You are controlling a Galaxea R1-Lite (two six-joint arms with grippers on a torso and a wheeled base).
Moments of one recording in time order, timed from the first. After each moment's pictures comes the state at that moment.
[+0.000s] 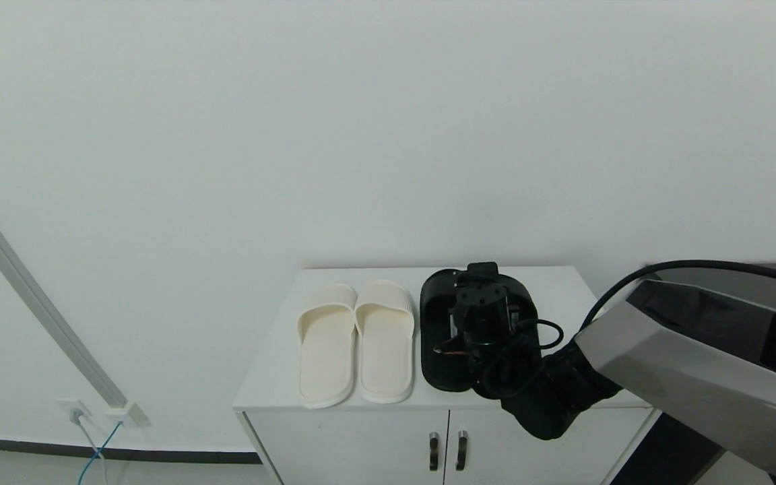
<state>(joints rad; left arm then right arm) 0.00 0.00 0.00 0.00 0.01 0.00 0.73 2.34 -1.21 -0.90 -0.79 0.11</state>
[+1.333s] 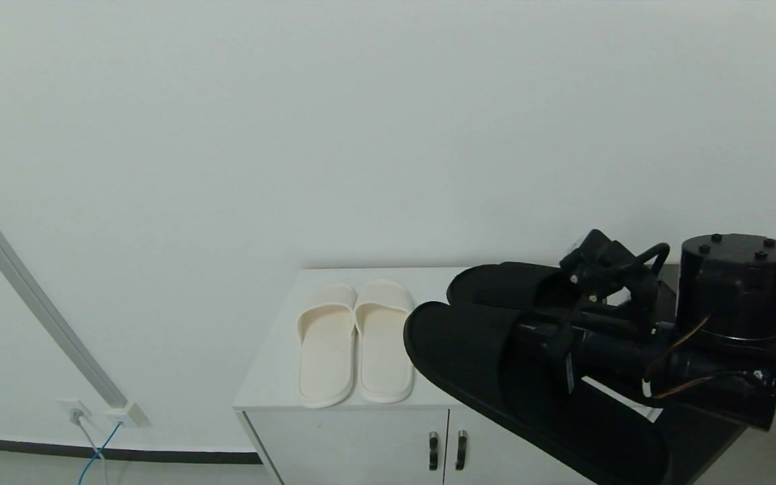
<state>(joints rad) 0.00 0.00 0.00 0.00 0.01 0.00 0.68 1.58 -0.67 -0.72 0.15 -0.16</state>
